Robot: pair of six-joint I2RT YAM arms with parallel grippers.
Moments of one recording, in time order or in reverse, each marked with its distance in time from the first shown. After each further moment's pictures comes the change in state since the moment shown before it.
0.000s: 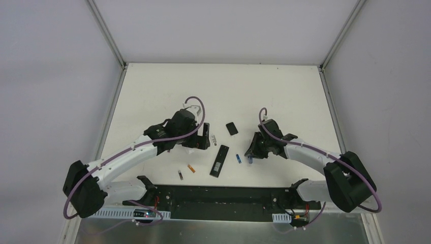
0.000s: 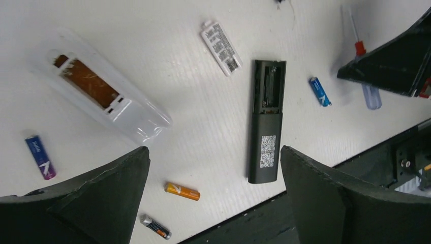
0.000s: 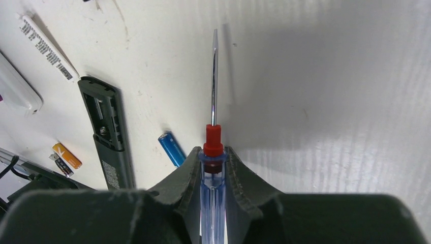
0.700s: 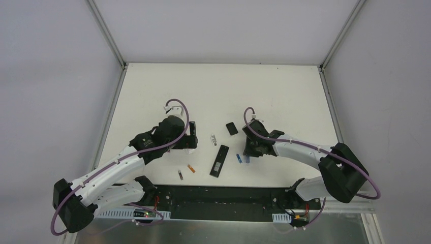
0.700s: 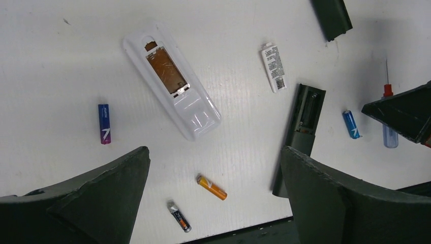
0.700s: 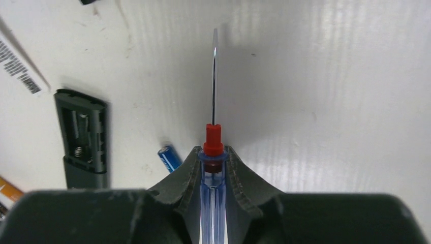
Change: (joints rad) left arm 0.000 -0.253 -0.073 -0.093 -0.290 -0.108; right arm 0.203 0.117 0.153 -0.114 0.271 0.008
